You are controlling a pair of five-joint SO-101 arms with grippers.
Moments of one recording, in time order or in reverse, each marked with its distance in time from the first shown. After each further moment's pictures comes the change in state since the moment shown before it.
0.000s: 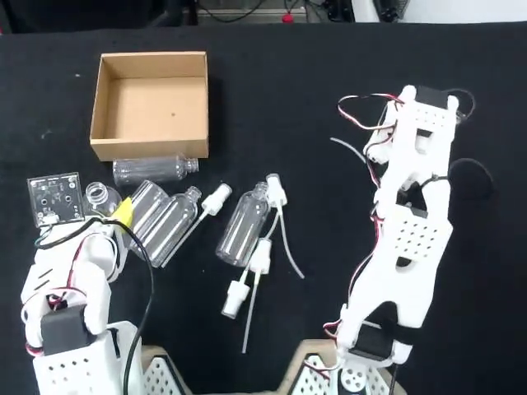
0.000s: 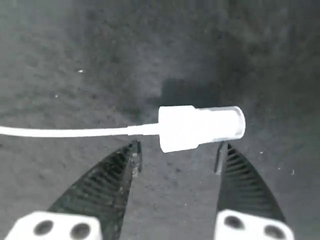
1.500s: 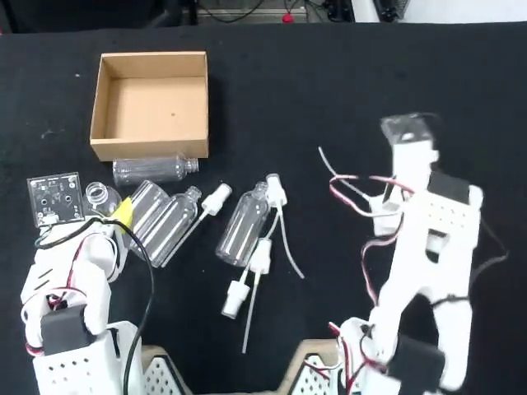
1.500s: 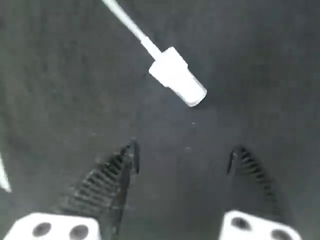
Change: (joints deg) left arm 0.0 0.0 0.0 0.0 0.0; right arm 3.9 -69.5 76.4 -25.8 53.6
